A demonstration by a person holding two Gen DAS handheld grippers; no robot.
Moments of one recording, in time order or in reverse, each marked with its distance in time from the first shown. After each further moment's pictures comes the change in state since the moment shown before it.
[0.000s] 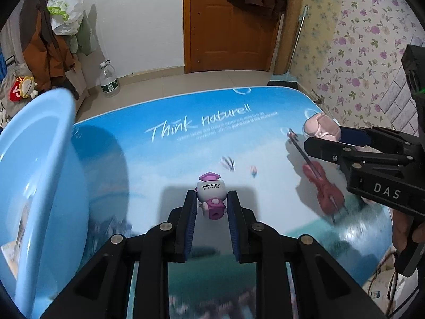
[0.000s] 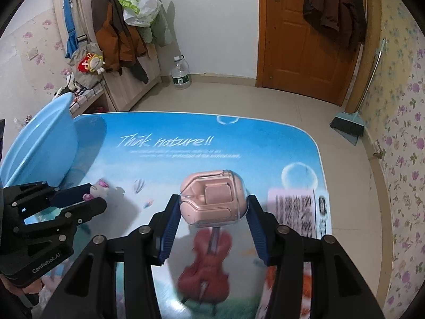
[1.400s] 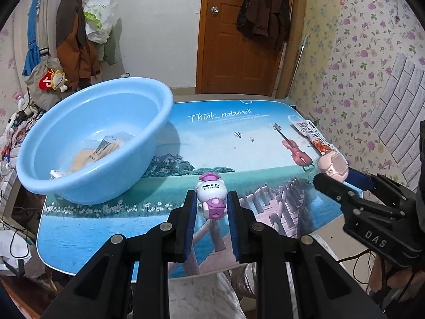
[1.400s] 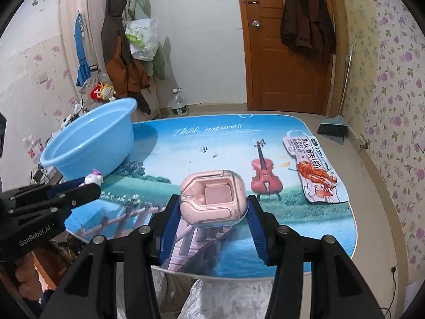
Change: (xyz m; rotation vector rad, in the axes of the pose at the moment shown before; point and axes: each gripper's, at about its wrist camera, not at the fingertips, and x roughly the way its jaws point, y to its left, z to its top) left arm -0.121 0.028 -0.092 -0.062 -0.150 0.002; right arm -0.109 0.095 -0.112 0.090 -0.194 -0.047
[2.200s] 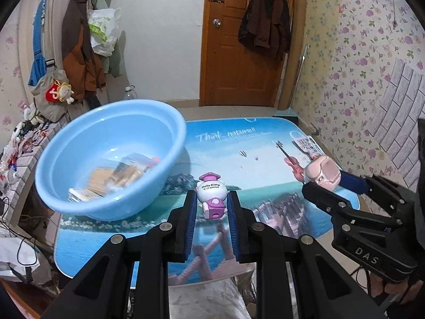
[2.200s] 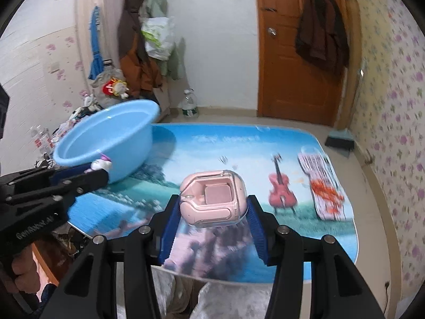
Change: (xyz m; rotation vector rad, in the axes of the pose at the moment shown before) left arm -0.031 0.013 0.017 0.005 -0.069 0.026; right arm -0.013 0.033 0.018 -0.083 -0.033 0.030
